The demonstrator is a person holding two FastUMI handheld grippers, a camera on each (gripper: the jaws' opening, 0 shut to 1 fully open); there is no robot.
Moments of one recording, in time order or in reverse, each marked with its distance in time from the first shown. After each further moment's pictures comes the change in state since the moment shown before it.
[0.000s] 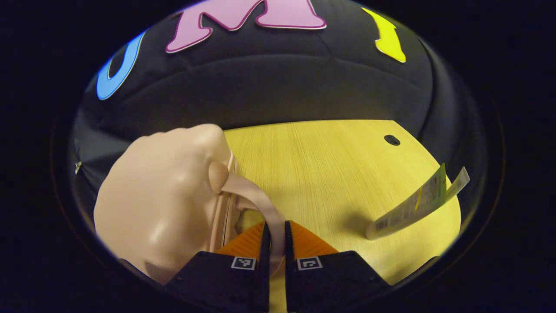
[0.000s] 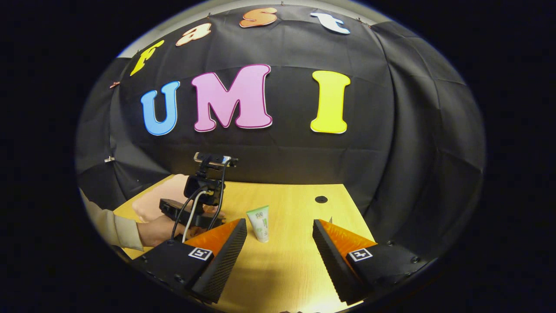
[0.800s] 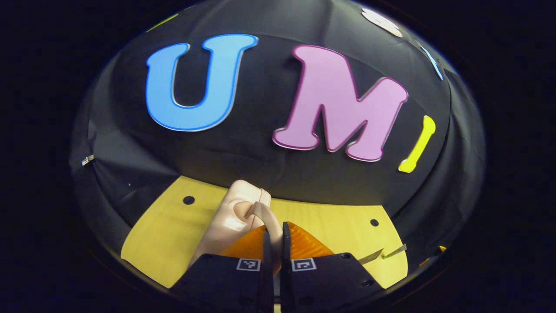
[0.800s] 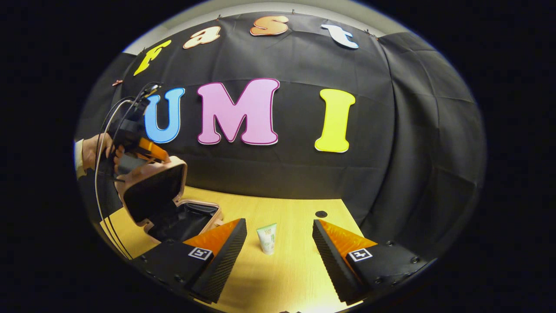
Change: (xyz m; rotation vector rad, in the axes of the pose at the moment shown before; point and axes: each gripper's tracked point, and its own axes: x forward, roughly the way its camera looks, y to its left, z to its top) left arm -0.209 0.258 0.186 -0.215 -0.311 -0.028; right arm -0.011 0.045 0.041 -0.051 -0.068 -0.020
